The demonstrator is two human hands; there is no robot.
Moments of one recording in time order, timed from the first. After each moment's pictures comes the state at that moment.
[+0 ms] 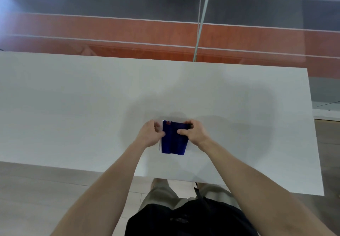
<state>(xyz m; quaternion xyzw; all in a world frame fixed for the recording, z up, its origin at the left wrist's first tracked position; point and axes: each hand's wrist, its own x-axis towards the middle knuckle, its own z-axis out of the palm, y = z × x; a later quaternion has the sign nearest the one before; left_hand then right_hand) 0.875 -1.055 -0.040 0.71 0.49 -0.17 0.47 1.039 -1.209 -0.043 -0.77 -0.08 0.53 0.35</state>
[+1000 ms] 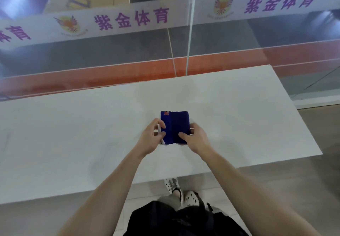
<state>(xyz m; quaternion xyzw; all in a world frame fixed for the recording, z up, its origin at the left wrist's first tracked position) 0.804 -1.025 0.063 0.75 0.32 -0.04 0.59 0.925 -1.201 0.050 -0.80 -0.05 0.39 0.45</state>
